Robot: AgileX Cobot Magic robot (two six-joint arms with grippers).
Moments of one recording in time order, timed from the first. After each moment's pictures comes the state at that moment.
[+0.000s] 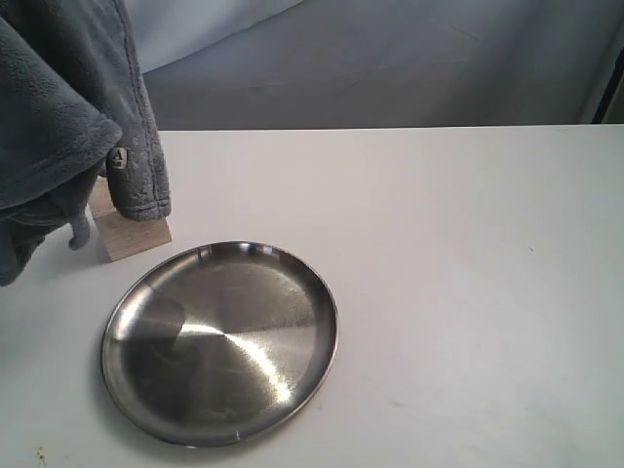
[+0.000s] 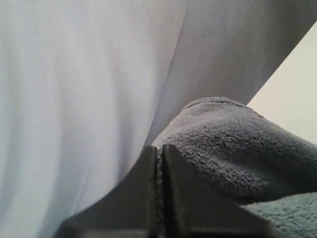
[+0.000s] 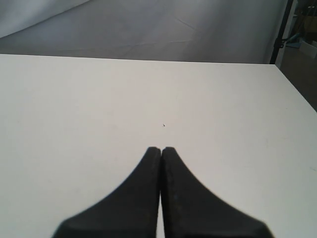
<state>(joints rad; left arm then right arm) -0.06 1.17 -1.26 -0.39 0.56 1.18 0.00 0.00 0.00 0.04 0.34 -0.07</state>
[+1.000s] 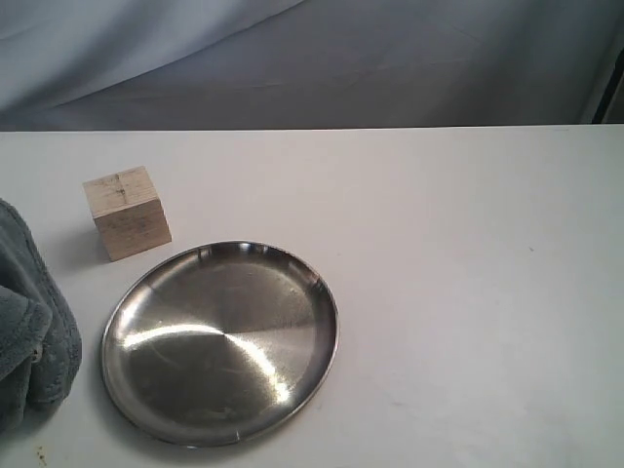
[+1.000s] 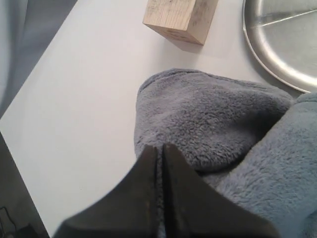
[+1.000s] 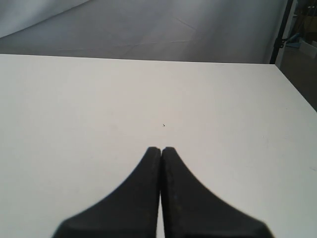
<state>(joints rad) -0.06 1.09 -1.14 0.08 1.11 0.80 0.00 0.00 0.00 0.04 0.34 -0.07</state>
